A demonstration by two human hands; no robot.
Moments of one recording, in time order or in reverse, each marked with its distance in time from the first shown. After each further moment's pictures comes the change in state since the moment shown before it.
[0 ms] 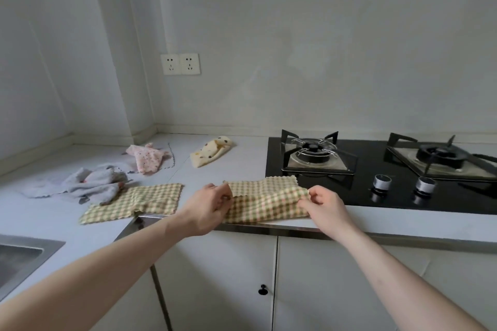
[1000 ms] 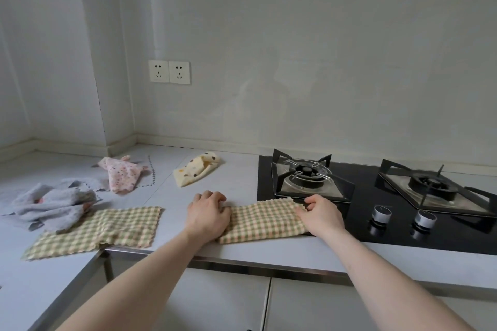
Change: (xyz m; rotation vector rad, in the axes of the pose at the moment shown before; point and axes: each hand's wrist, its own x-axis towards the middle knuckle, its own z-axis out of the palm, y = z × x) left_hand 0.092 -0.024 0.056 -0.031 0.134 -0.333; right_hand 0.098 0.006 0.005 -0.491 0.143 0.154
